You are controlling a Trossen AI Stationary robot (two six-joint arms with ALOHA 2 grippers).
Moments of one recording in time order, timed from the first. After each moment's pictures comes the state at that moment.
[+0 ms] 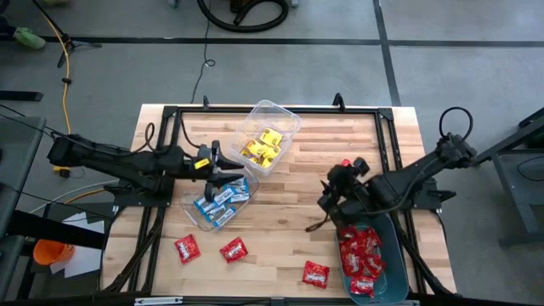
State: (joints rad) left arm -0.13 0.89 0.57 0.31 -0.14 -0.22; right arm 0.50 1.45 1.35 -1.26 0.83 1.12
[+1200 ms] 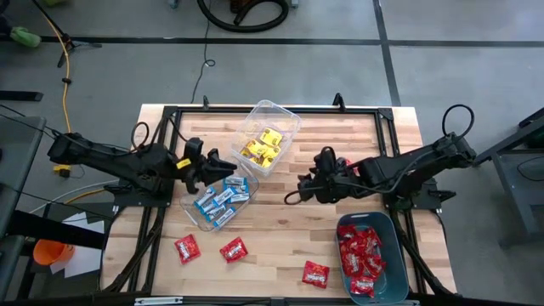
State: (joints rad) left arm -0.19 0.83 0.57 0.47 -0.14 -0.72; right arm 0.31 1.45 1.35 -0.85 0.61 1.14
